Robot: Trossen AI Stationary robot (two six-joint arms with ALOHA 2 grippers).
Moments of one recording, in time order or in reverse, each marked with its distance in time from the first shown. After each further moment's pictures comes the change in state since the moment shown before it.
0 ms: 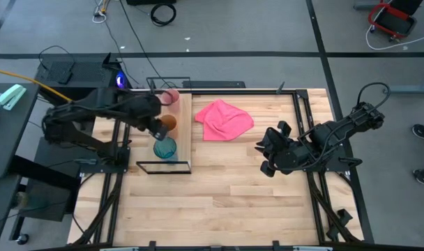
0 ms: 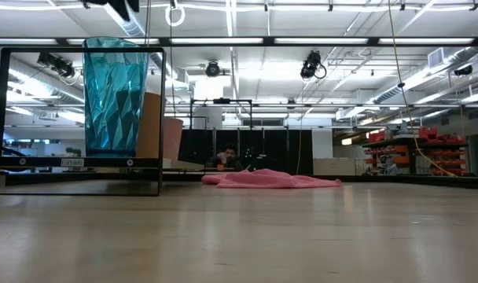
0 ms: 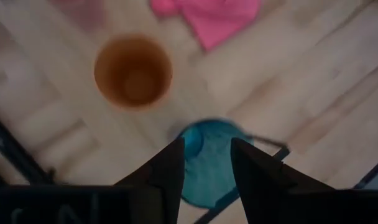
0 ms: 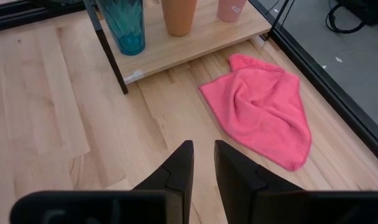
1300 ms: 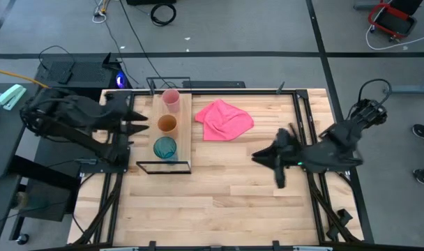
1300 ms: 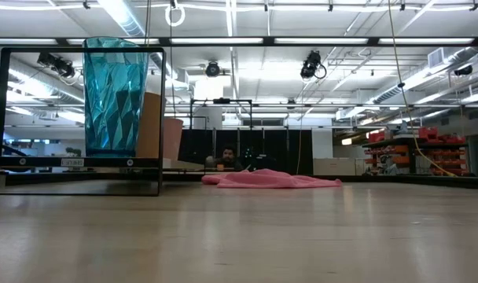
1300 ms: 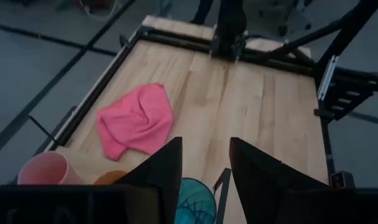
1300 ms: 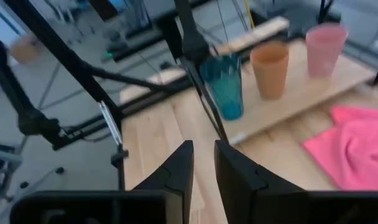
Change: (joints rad) left arm -0.386 -0.201 0.163 0.177 -0.308 0.473; right arm 0.120 -0.072 0.000 0.421 -0.010 -0.030
